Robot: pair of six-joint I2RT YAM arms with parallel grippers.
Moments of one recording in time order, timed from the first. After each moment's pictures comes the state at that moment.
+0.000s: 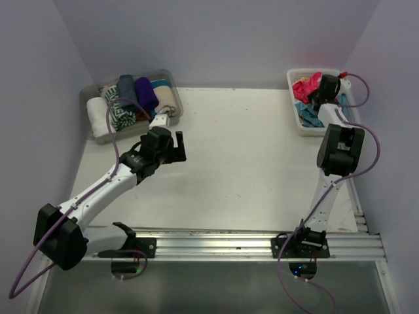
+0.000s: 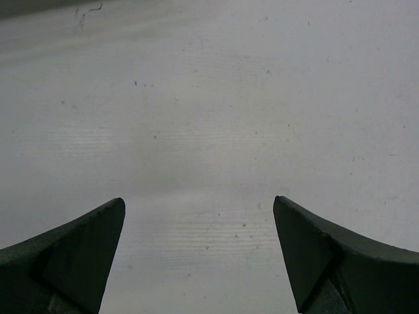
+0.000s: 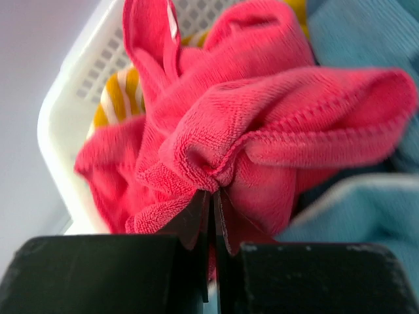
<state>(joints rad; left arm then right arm) -0.55 1.20 0.91 -0.42 -0.30 -0.52 -0.21 2.30 1.88 -0.08 0.21 0.66</state>
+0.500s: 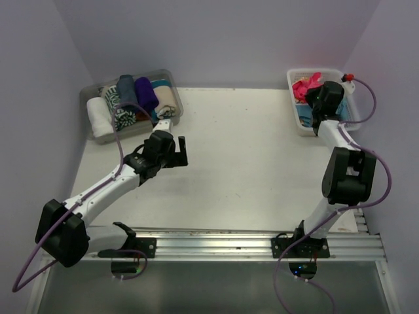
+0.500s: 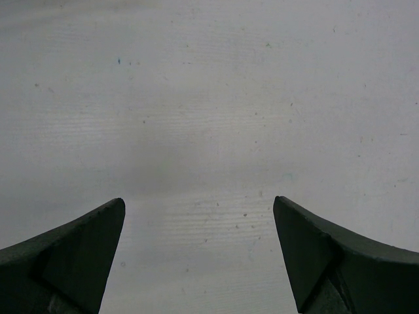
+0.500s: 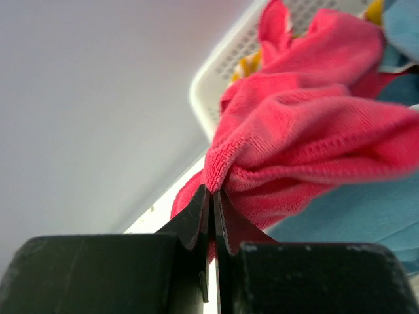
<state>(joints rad) -0.55 1.23 0.86 -0.39 -0.25 -0.51 -0.16 1.80 1.31 0.23 0.13 0.77</state>
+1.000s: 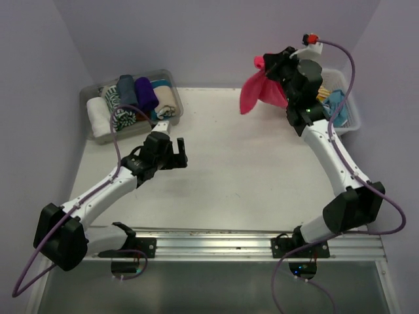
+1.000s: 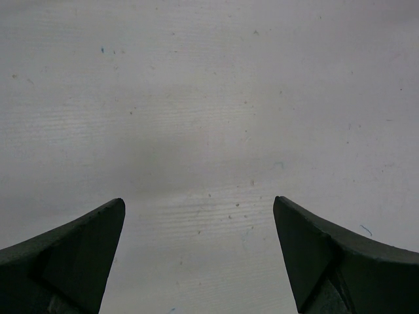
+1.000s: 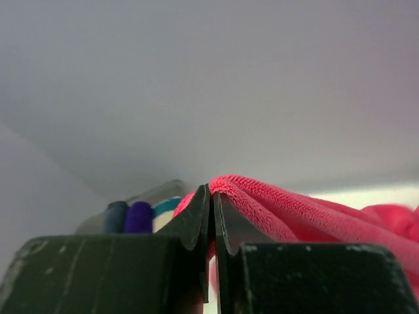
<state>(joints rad) -0.54 1.20 0.82 -0.37 -0.18 -0.51 0.25 1.51 1.46 0.13 0.13 0.53</state>
